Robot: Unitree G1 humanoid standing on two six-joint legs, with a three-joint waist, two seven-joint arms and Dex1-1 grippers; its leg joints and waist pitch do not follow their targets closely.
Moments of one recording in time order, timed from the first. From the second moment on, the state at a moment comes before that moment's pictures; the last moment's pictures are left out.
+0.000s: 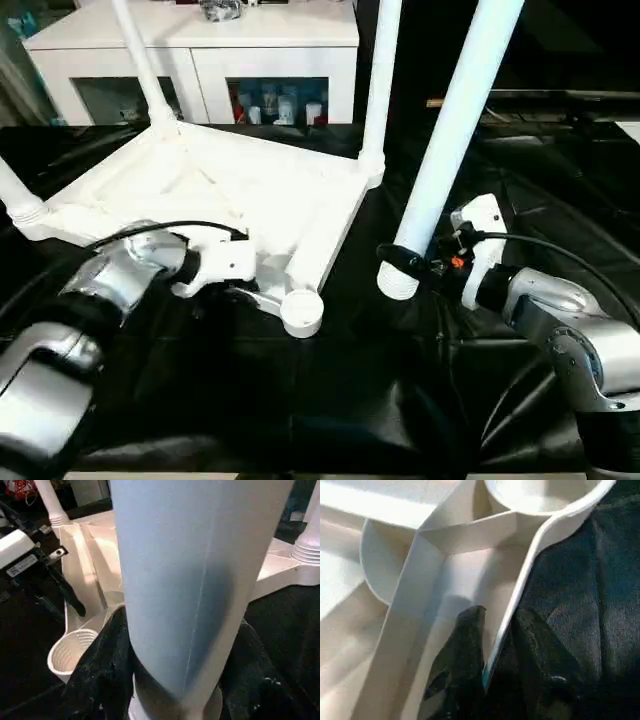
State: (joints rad) left arm -0.82 0.60 -0.52 0.90 0.15 -0.27 -1.22; right arm -0.31 -0.40 0.02 -0.15 0.42 0.65 0.64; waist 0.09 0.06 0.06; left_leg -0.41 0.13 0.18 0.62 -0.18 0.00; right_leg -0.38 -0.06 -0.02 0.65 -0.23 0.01
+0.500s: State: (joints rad) left arm -0.78 0.51 -0.41 0.83 0.07 0.04 -1.24; right arm -0.31 -0.40 0.03 -0.15 0.40 0.65 0.62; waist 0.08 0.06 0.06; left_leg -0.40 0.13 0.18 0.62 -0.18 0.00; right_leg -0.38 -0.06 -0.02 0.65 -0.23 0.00
